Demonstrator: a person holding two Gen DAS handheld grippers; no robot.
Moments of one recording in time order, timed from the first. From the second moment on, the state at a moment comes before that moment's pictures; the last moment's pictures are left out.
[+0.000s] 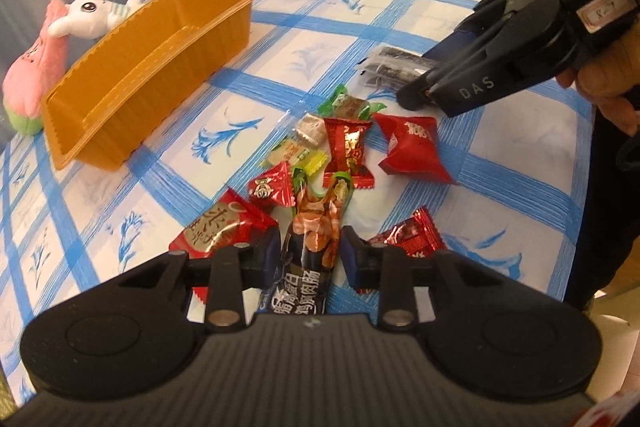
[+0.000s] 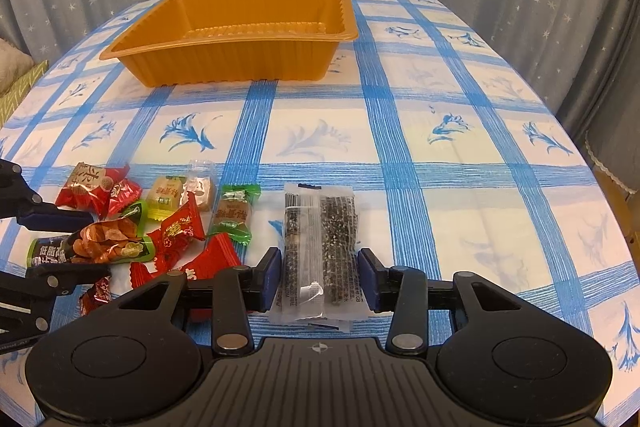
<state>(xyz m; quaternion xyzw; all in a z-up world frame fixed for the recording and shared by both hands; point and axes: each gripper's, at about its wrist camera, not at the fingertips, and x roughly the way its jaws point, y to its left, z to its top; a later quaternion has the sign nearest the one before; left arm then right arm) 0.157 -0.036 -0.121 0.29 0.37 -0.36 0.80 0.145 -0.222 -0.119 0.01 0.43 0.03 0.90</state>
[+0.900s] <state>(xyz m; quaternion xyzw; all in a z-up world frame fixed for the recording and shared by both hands) 0.198 -0.039 -0.052 0.16 0.33 -0.24 0.90 0.155 -0.214 -0.072 0.04 0.37 0.04 0.93</state>
